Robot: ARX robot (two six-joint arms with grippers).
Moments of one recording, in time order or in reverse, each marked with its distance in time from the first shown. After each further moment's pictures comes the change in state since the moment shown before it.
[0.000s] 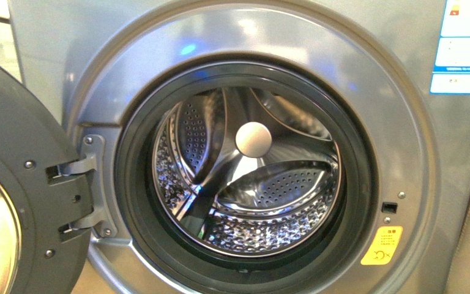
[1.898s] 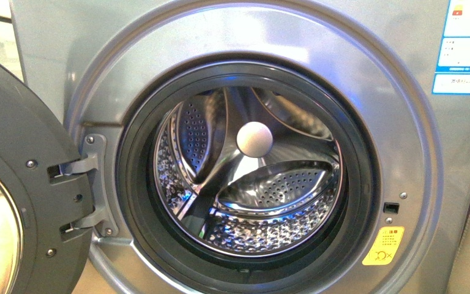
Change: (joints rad) left arm 0.658 -0.533 -0.611 0.074 0.639 -0.024; right arm -0.156 -0.230 -0.290 -0.120 -0.148 -0.034
